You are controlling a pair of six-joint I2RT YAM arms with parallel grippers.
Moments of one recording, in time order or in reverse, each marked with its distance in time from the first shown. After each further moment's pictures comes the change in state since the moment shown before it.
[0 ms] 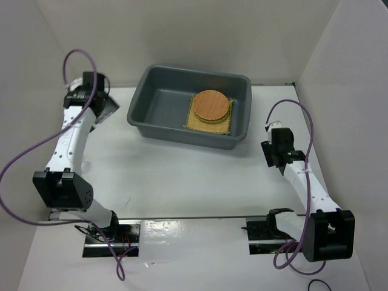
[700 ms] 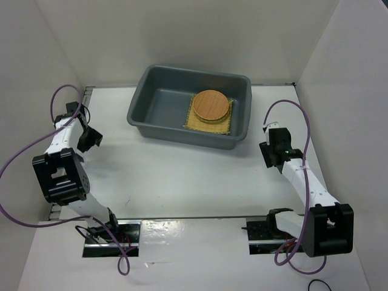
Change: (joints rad) left arm 0.394 0.045 -0.466 0.170 0.069 0.042; right arm 0.019 0.041 0.000 0.000 0.008 0.003
